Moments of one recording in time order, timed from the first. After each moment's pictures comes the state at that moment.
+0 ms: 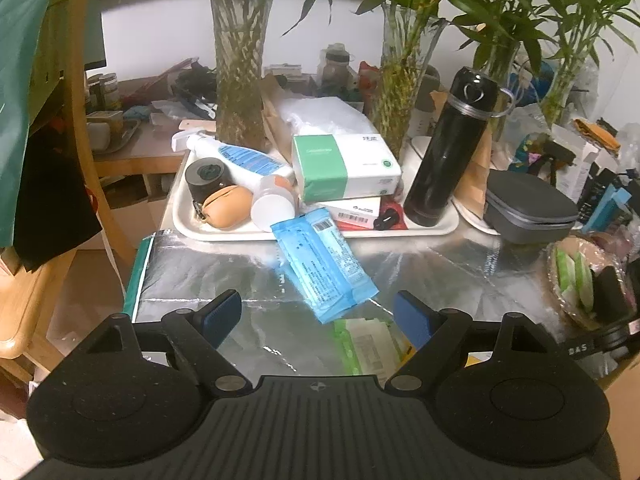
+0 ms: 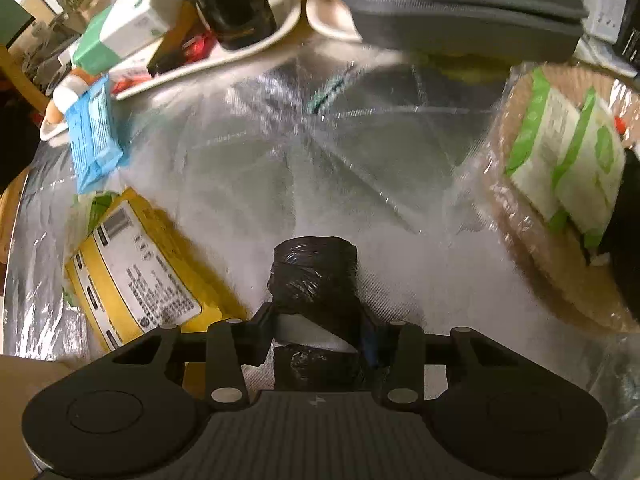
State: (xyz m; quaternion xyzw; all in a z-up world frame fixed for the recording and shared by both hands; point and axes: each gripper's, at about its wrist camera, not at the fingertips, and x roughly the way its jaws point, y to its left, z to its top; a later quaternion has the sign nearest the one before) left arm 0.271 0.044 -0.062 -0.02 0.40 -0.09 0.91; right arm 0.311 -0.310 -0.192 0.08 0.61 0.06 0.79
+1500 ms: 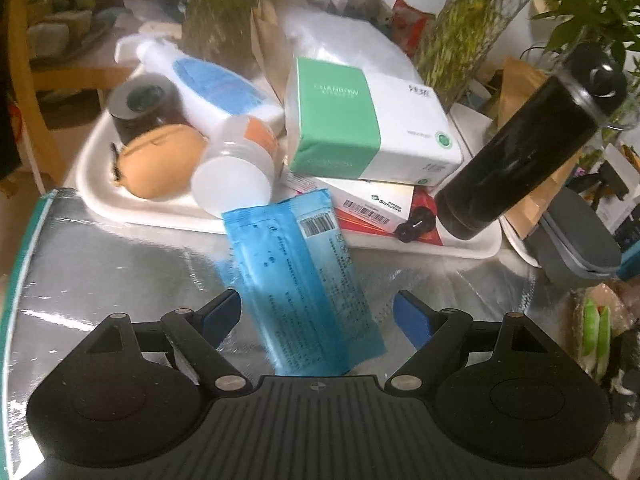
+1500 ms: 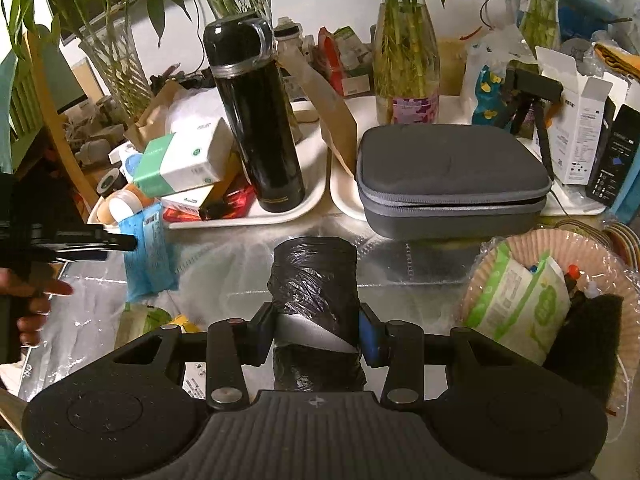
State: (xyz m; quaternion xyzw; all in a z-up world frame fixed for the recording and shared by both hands) left arm 0.406 0.027 -0.153 -0.11 0.50 -0.10 0.86; right arm 0.311 -0.321 -0.105 0.07 0.46 0.08 0.88
